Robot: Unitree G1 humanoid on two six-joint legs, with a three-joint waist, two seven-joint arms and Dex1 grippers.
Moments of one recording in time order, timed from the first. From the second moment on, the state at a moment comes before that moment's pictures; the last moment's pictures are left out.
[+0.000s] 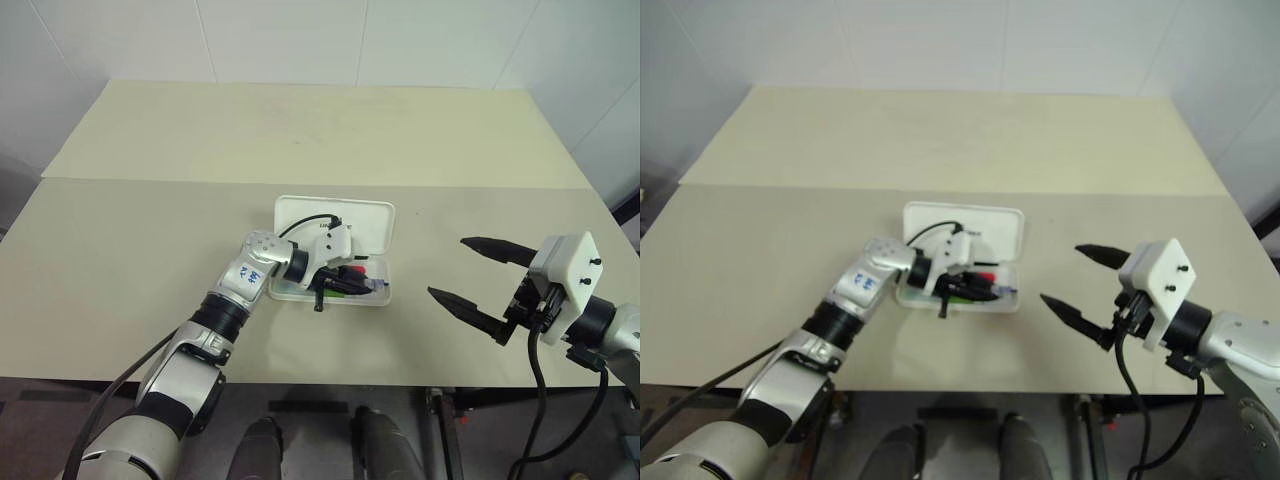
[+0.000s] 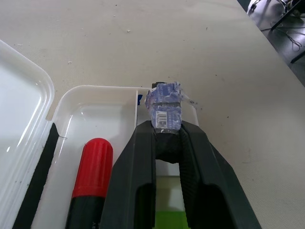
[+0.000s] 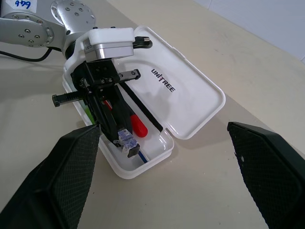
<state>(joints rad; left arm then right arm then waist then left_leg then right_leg) -0.85 0.25 -0.33 0.52 -0.07 0.18 -1.16 0.06 -0.84 -0.41 -0.73 0.67 0.55 0.72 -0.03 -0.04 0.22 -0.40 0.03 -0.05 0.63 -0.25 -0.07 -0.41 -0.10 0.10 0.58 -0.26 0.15</state>
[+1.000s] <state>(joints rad) -0.70 0.36 -0.08 0.13 -0.32 0.44 -1.15 0.01 -0.83 -0.35 -0.65 0.65 0.52 0.75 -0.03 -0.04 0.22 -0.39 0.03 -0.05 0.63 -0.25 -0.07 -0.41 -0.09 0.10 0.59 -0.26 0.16</state>
